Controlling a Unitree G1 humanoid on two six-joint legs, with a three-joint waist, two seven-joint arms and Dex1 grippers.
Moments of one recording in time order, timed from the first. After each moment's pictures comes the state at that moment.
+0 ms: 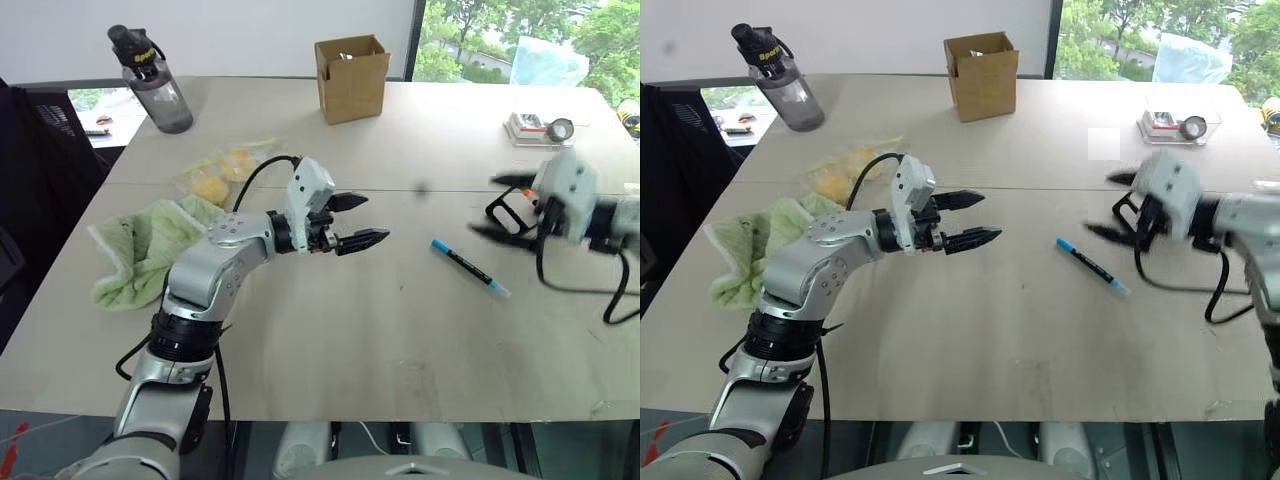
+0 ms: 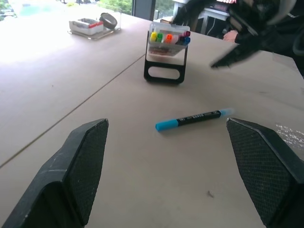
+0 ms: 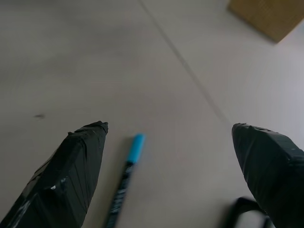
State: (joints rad) left arm -0.54 0.52 -0.11 -0.18 -0.50 0.64 -0.89; right arm -0.32 -0.87 -0.07 -0.19 0.38 0.47 1.00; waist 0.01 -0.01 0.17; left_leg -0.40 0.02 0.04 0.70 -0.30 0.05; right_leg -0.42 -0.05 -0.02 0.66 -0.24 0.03
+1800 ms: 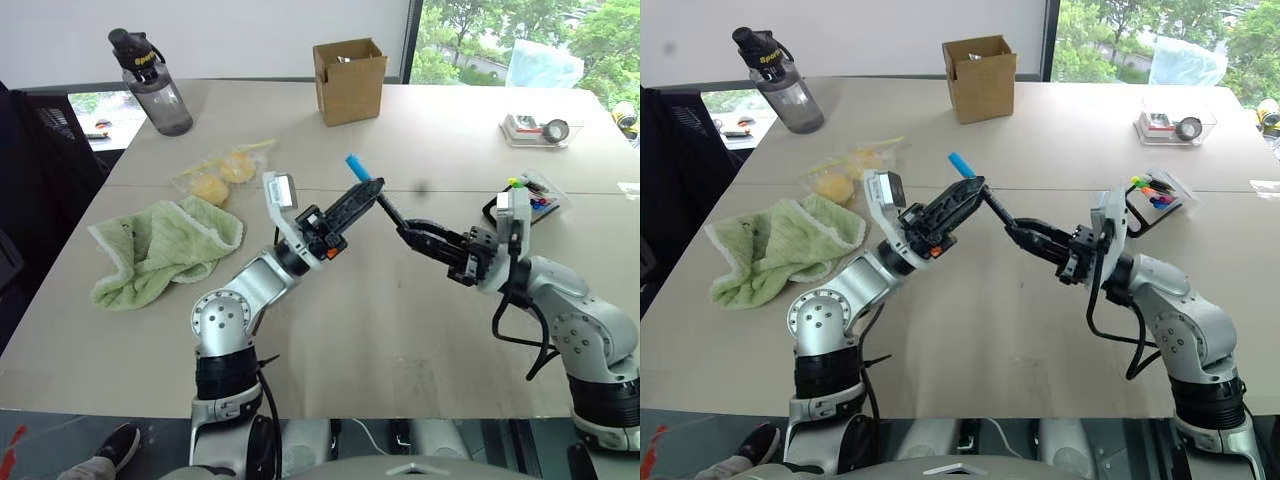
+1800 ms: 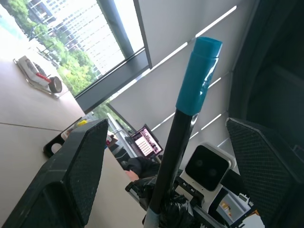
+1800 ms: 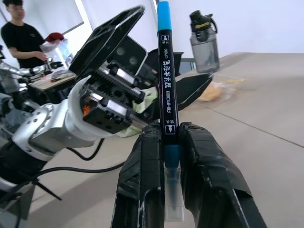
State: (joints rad) left arm -0.40 0.08 0.23 -0.22 -1.33 0.94 -0.40; right arm -0.25 -0.43 -0.05 -0.42 0.80 0.61 0.79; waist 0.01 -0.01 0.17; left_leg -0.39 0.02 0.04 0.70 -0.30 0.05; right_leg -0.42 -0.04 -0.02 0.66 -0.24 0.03
